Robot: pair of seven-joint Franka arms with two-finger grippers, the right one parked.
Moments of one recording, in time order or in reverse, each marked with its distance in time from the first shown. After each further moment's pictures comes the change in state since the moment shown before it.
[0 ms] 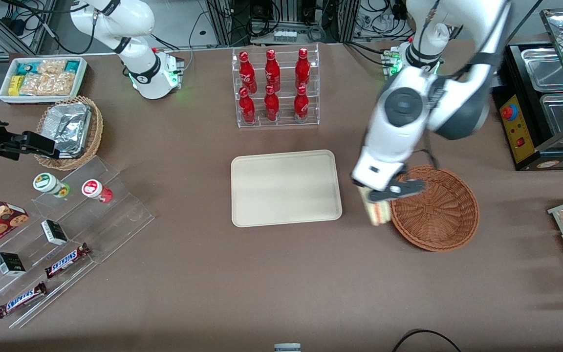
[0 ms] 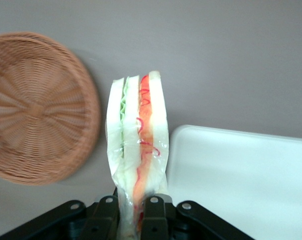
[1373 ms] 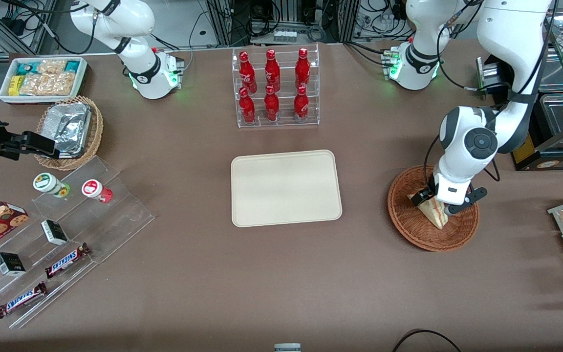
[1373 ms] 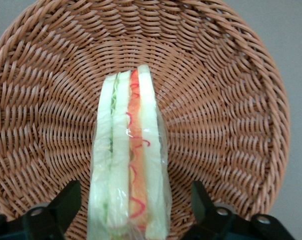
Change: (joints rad) arm 0.393 -0.028 0.054 -0.553 -0.001 0.567 0.052
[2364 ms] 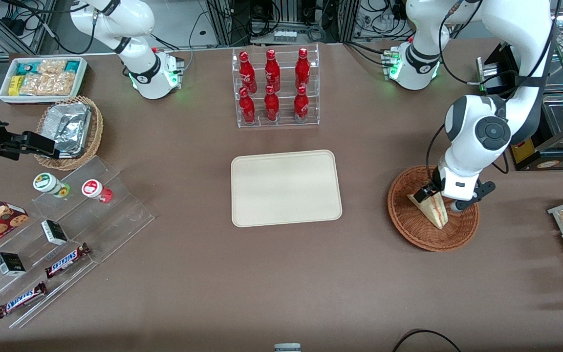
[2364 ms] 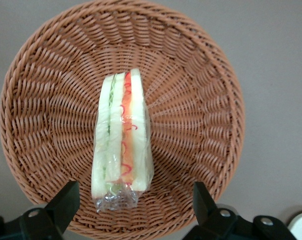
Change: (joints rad) arm -0.015 -0.091 -0.010 0.032 -0.059 -0.128 0.000
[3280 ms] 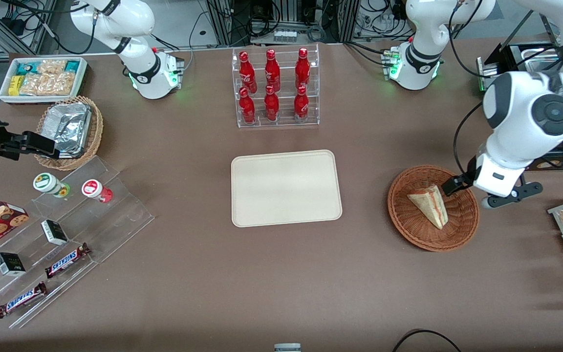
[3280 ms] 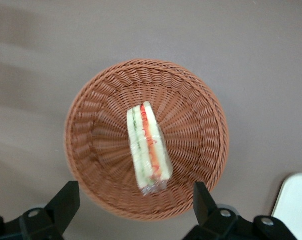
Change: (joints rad) arm 0.002 -0.089 0.046 0.171 -0.001 -0.245 0.224
